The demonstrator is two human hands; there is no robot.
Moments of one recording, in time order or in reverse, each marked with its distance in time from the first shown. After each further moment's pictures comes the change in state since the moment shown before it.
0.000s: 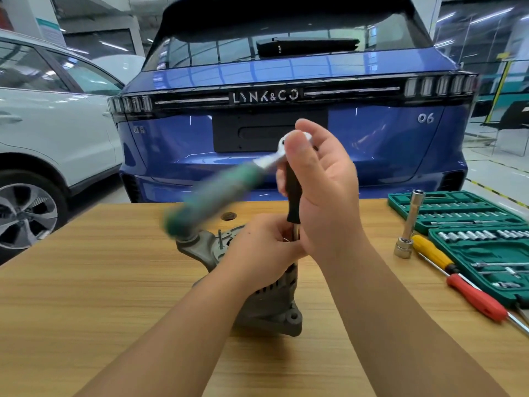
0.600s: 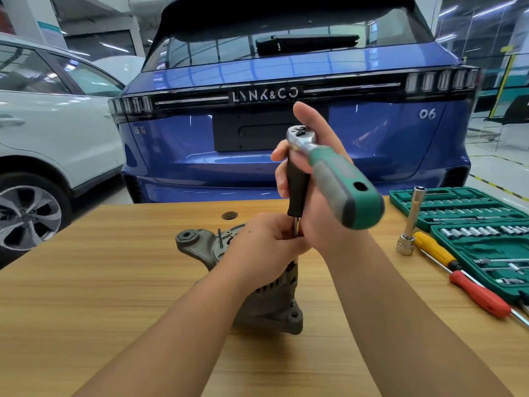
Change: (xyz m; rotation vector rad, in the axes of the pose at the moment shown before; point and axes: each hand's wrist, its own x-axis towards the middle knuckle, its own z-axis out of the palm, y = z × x) left_hand -0.002 -0.001 -0.001 0.032 0.006 0.006; right_hand 0.018 0.009 -0.018 0.169 -0.177 0.007
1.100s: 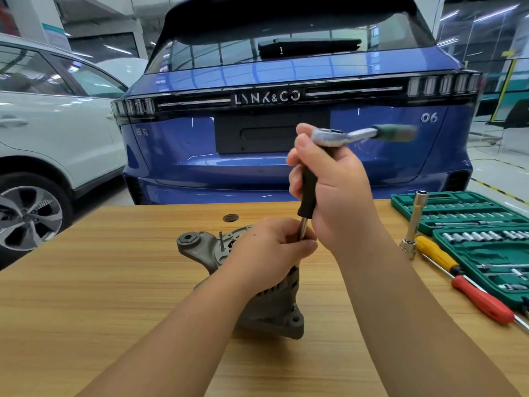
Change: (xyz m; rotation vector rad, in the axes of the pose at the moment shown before) left_hand 0.007 -0.003 0.002 0.070 -0.051 0.017; right_hand -0.003 -0.012 0.004 -0.089 0.208 0.111
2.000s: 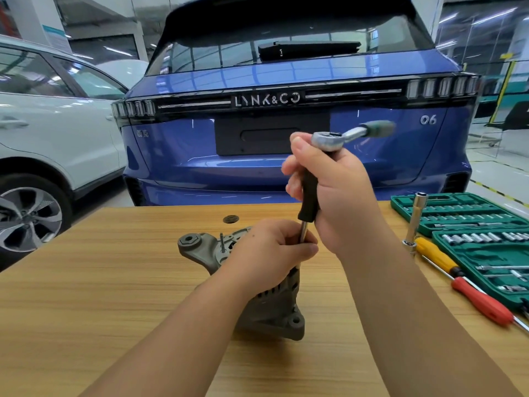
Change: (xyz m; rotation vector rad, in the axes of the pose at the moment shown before) left_hand -0.001 0.000 -0.002 -0.026 -0.011 -0.011; right_hand -0.004 -0.006 0.001 -0.094 -0.033 0.029
